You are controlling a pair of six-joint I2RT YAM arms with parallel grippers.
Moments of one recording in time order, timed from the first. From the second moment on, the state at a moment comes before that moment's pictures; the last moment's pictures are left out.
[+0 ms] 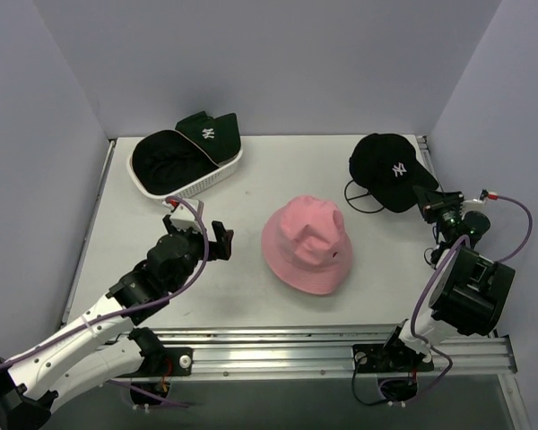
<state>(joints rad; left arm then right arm) -0.83 0.78 0.67 -0.14 -0.47 -0.35 -0.58 1.54 0.51 1.02 -0.71 1.19</state>
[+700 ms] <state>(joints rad) -0.84 0.78 0.67 -0.14 -0.48 -0.33 -0.58 1.65 0.51 1.12 -0.72 1.23</state>
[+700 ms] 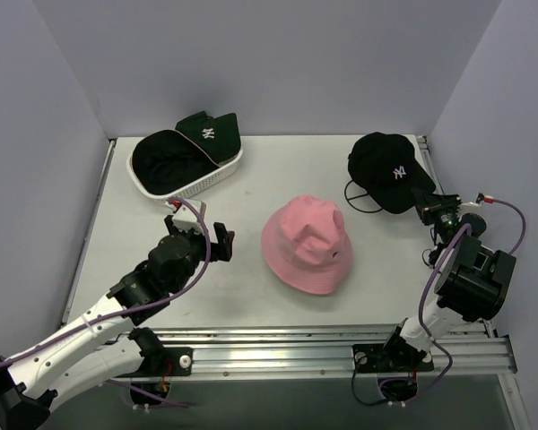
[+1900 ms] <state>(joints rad) -0.87 0.78 0.67 -0.14 -0.52 -0.32 -0.63 1.75 0.45 1.08 -0.72 1.40</state>
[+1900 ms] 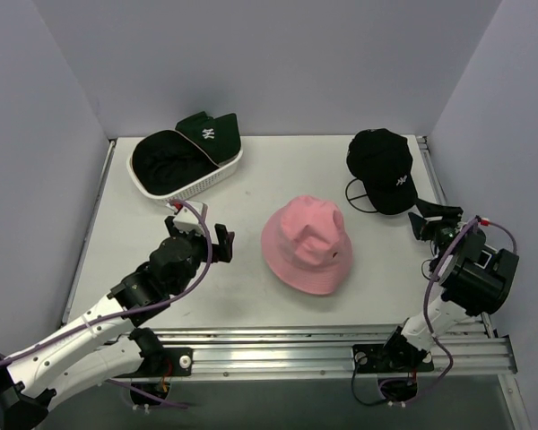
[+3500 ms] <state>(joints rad) -0.22 1.85 1.67 -0.38 -0.16 -0.34 0.45 0.68 0.97 -0.31 -0.10 0.34</state>
